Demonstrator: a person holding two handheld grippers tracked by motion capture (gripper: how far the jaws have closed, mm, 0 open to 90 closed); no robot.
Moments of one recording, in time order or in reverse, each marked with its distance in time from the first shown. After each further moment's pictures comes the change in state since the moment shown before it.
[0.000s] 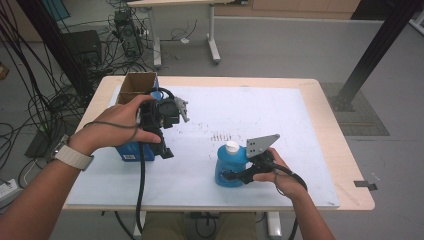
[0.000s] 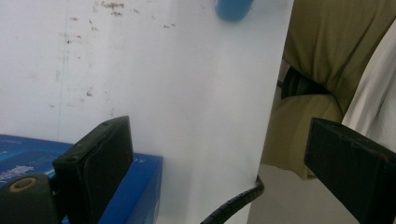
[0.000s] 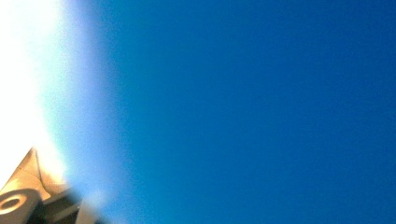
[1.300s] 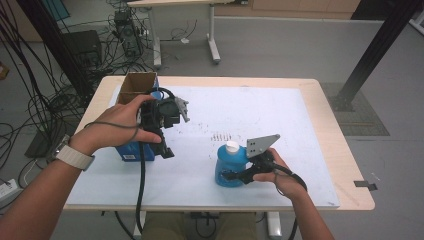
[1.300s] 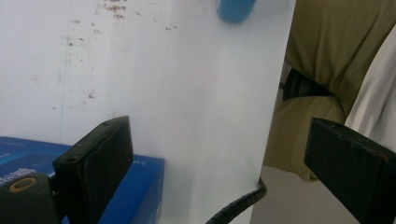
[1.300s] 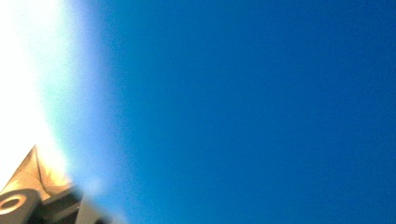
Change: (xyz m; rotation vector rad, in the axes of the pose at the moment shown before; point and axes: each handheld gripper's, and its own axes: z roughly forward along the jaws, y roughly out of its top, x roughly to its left) left arm 0.000 0.001 0.001 -0.008 0.006 0.002; right arm 0.000 -0.001 0.000 -0.003 0.000 0.006
